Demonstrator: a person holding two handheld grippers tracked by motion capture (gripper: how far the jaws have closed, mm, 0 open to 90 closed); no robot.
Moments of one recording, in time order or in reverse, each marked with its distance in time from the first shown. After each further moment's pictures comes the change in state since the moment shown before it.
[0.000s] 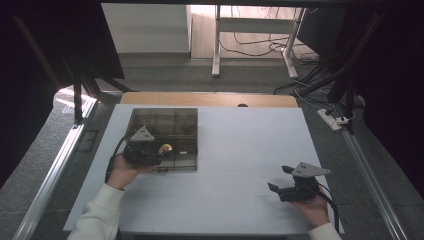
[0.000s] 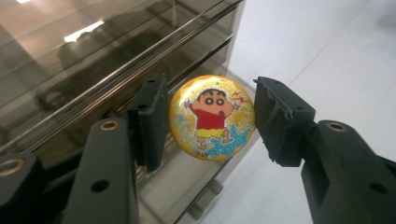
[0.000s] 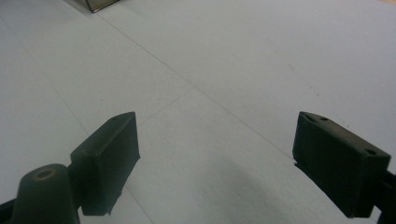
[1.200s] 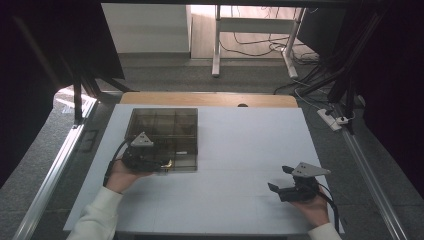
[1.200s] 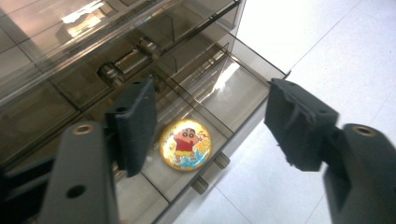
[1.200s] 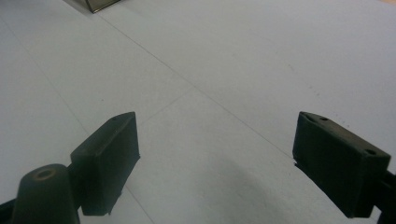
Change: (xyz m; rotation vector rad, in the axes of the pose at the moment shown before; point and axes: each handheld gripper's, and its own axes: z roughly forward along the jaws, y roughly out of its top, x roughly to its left) left arm -0.005 -0.016 0.003 0.046 0.010 -0.001; right arm 0.000 0.000 0.000 -0.004 -0.001 0.002
